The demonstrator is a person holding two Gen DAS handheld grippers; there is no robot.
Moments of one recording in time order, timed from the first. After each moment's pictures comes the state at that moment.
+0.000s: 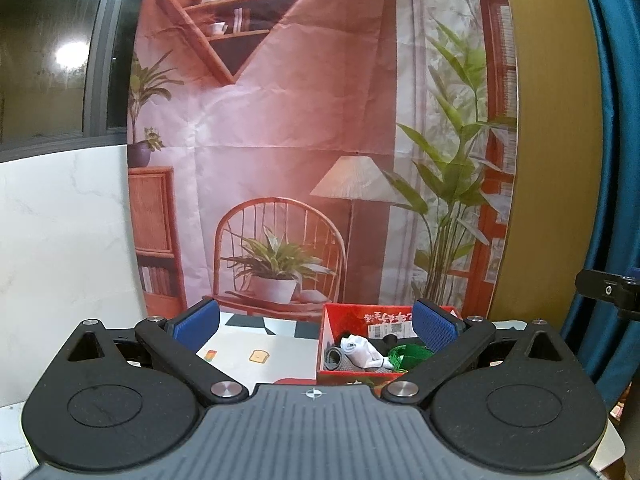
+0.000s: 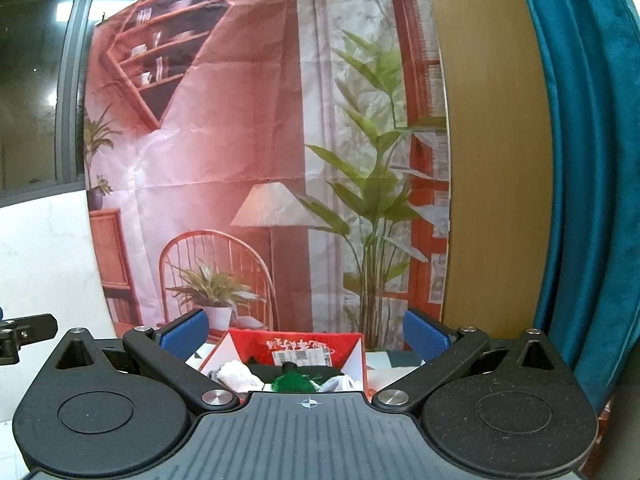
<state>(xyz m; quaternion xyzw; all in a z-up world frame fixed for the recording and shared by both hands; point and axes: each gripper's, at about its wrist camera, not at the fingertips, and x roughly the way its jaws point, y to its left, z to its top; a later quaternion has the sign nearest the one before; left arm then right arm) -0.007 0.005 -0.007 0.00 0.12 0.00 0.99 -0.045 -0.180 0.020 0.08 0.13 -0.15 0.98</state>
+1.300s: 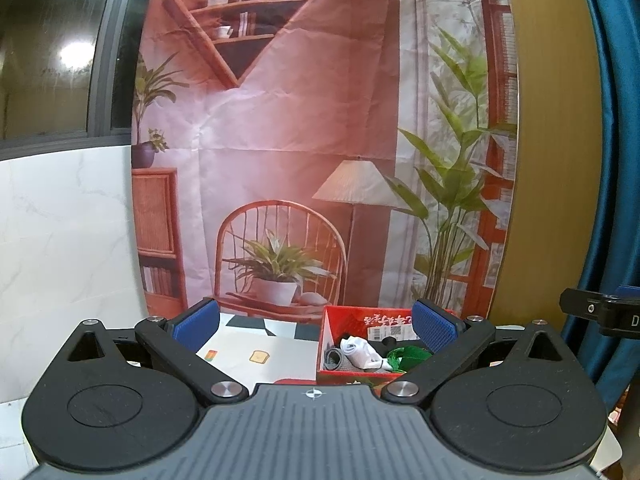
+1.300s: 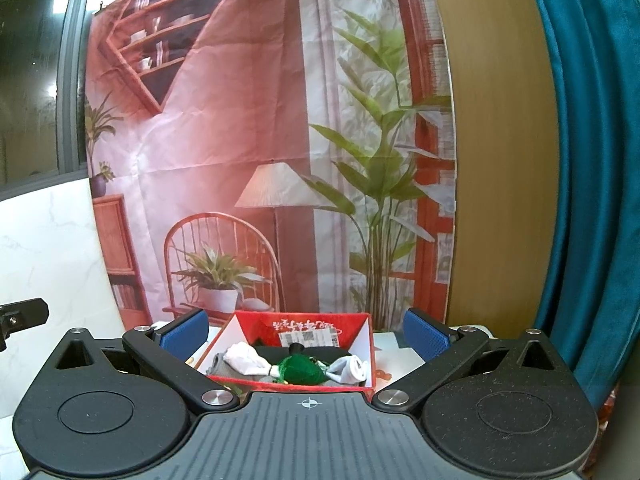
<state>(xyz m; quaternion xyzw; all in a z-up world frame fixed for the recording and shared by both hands) -0.014 0.010 -0.009 0.00 0.11 0.00 0.99 -0.042 -0.175 0.008 0.08 0.15 -0.14 0.98</state>
